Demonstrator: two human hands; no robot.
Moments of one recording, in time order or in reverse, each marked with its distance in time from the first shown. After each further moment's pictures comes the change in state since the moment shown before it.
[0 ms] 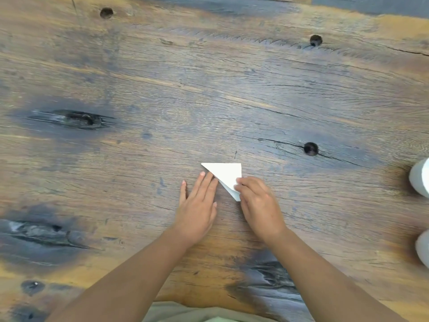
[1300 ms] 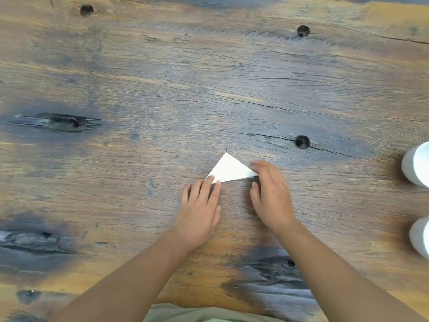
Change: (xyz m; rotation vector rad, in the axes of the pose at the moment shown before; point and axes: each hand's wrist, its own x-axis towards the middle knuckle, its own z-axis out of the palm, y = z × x) left_hand 0.000 0.024 -0.006 0.173 0.014 0.097; right_hand -0.001 0.026 -0.018 0.063 0.100 0.214
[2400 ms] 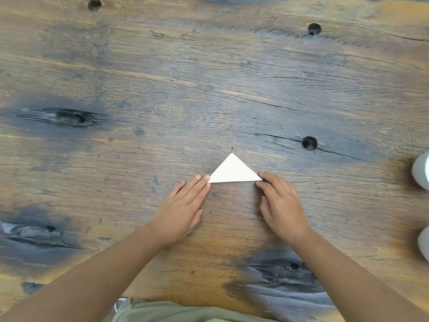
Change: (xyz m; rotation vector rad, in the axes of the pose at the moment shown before) left_hand -0.018 -0.057 -0.002 0.017 -0.031 0.184; right_hand -0.018 0.027 -0.003 -0.148 -0.121 -0.163
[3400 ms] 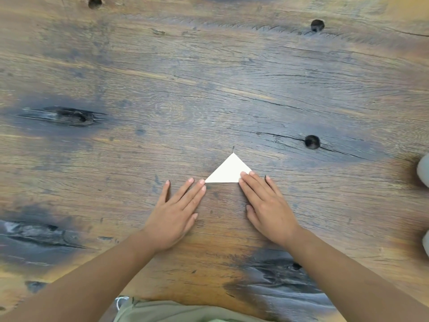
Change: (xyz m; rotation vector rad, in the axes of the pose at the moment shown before) left_hand -0.018 -0.006 0.004 0.120 -0.071 -0.024; right_hand 0.004 -0.014 0.009 -0.139 -0.251 -0.163
